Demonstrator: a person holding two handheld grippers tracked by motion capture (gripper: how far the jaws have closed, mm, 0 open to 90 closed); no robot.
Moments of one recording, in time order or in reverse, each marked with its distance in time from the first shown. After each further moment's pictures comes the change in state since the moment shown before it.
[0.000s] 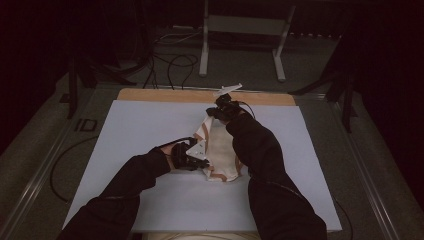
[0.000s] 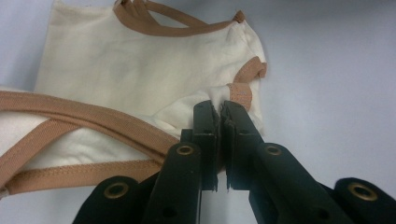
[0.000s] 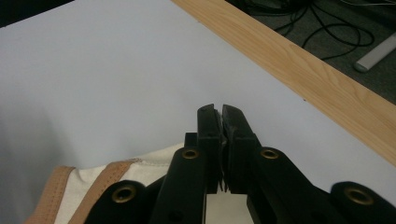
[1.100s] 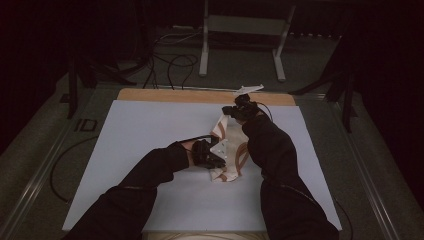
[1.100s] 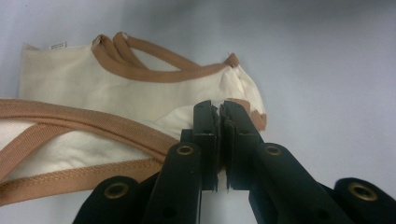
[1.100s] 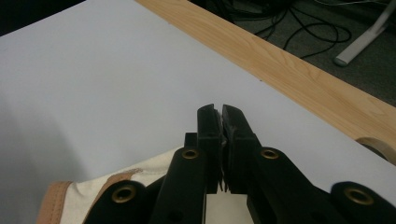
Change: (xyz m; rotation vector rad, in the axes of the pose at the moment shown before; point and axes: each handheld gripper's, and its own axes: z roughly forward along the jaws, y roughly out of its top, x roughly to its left) left arm 0.006 0.051 0.030 0.044 -0.061 0.065; right arm -0.032 -0.026 -0.036 -0.048 -0.034 0.063
